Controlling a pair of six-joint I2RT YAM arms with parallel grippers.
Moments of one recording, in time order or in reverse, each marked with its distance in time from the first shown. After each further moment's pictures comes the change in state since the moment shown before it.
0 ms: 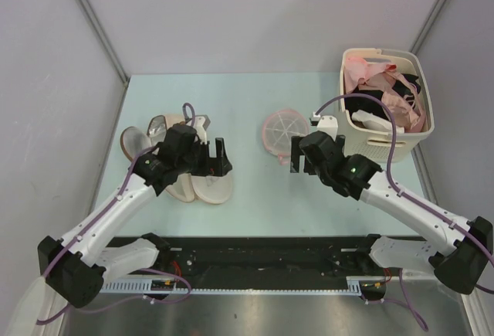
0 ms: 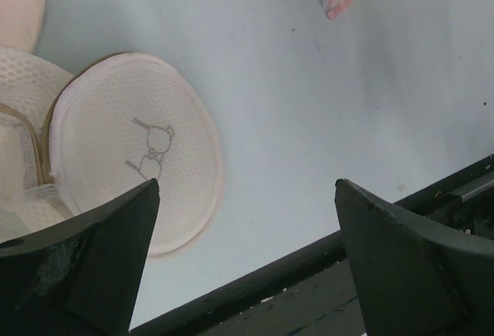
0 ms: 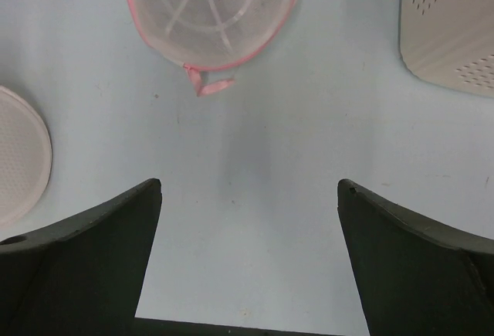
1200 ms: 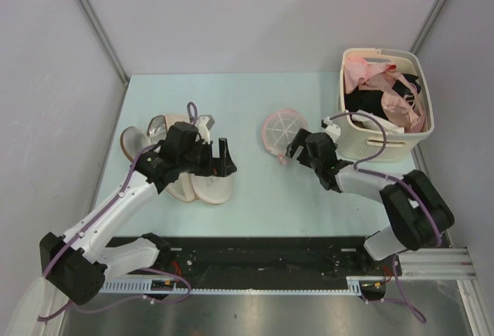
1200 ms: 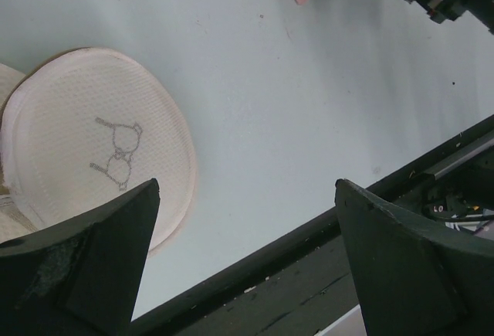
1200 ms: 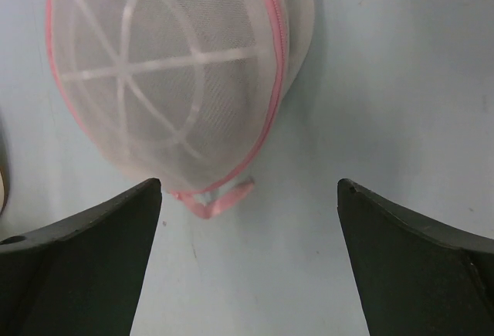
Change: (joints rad) left arm 0.000 0.029 0.015 0.005 0.093 -0.008; right arm -0.284 0.324 -0.354 0.866 -0.216 0.197
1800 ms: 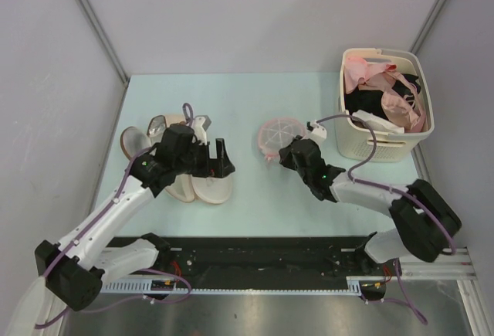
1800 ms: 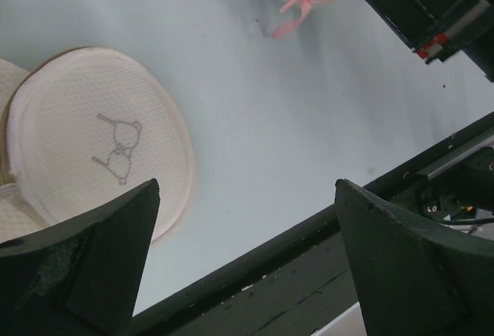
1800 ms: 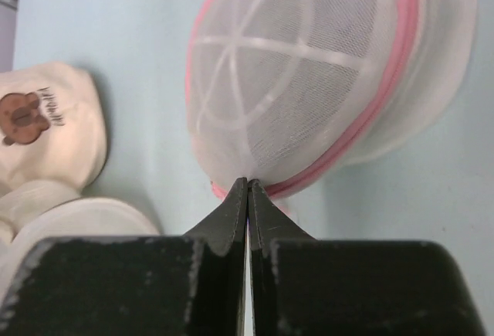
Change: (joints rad) left arm 0.000 -0.053 -0.002 -0.027 -0.015 -0.002; right arm 0.177 0.016 0.020 0.106 0.069 0.105
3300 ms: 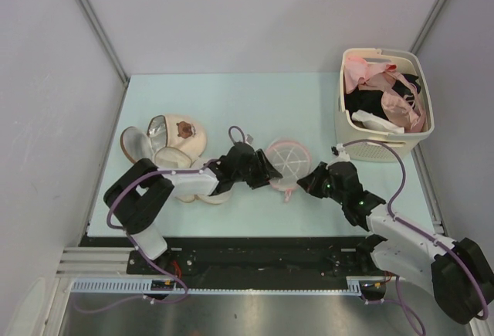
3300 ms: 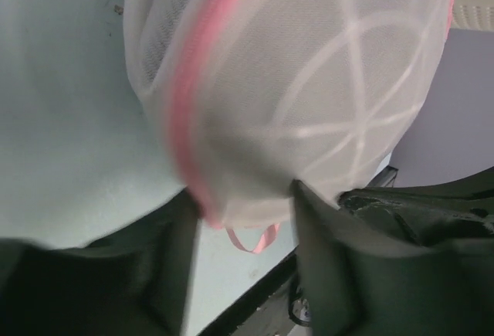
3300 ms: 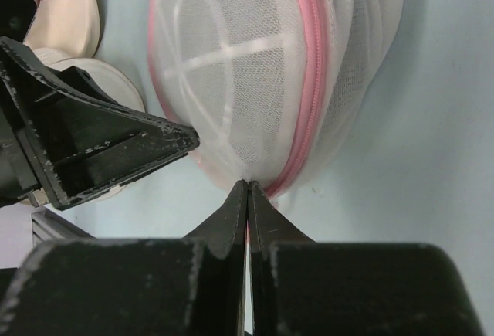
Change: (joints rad) left arm -0.262 0.654 -0.135 0.853 -0.008 -0.689; right arm -0.151 -0.526 -0.345 -0.225 -0.414 -0.006
